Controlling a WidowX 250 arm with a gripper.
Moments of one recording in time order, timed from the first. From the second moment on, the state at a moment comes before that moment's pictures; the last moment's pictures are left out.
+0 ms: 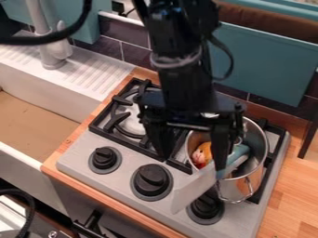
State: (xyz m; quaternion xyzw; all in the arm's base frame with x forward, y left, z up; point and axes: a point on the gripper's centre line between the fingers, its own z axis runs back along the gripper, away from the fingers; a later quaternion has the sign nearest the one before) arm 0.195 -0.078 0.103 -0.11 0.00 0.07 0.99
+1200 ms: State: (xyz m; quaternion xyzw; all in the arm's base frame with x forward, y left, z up) arm 0.192 -0.089 0.065 -0.06 0.02 0.09 0.99
